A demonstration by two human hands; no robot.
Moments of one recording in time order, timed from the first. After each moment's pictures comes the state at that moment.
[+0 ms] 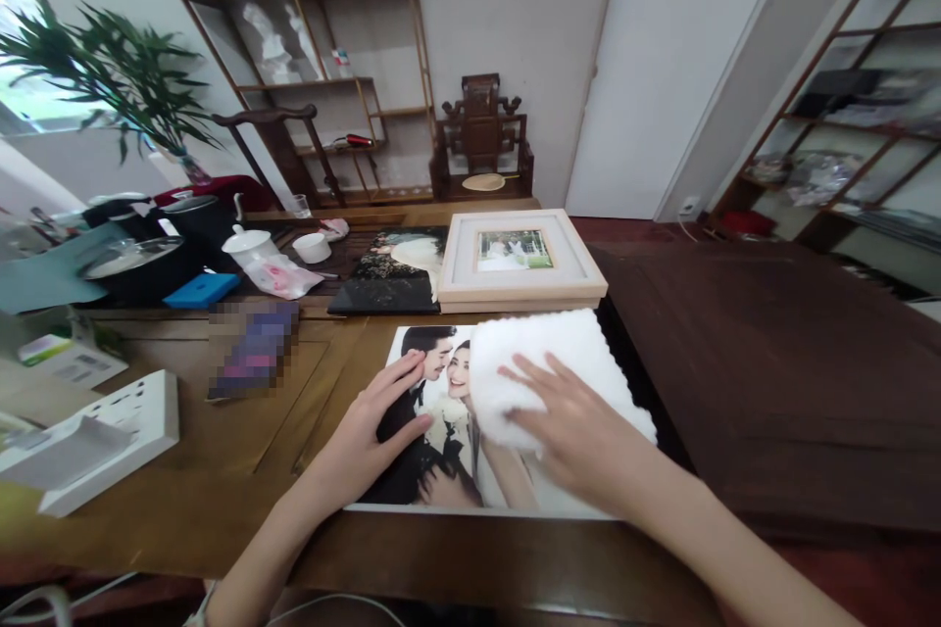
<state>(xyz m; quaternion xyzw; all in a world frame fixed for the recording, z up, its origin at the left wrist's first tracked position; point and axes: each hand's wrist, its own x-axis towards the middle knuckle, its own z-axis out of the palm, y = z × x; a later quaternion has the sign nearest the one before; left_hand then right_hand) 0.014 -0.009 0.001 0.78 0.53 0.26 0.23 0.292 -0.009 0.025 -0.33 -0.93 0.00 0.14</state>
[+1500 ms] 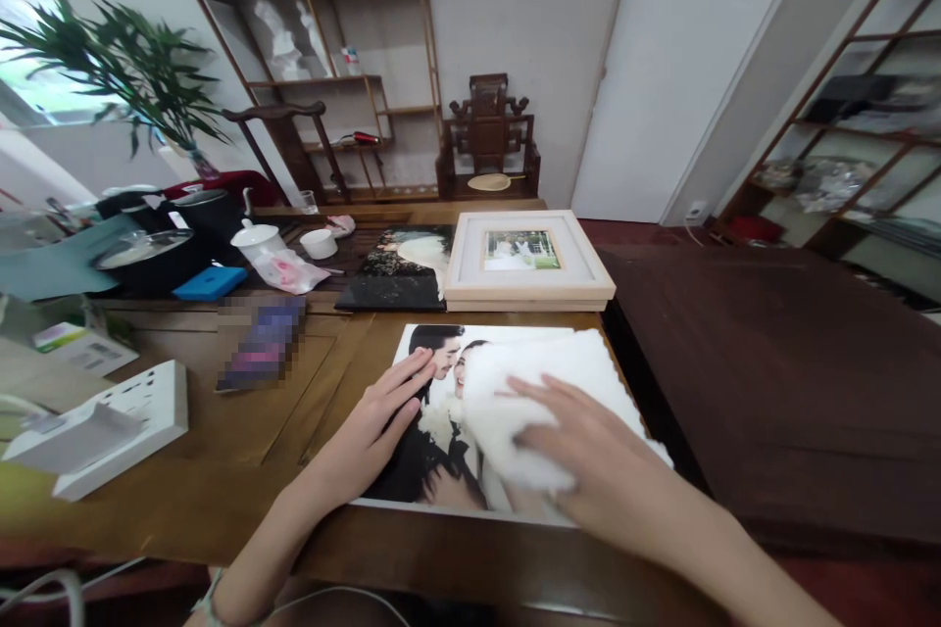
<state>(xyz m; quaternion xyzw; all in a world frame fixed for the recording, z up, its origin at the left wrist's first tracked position) 0.012 -0.013 0.005 0.79 0.51 0.22 0.25 0.294 -0.024 0.029 -0.35 -0.92 0.09 0.17</state>
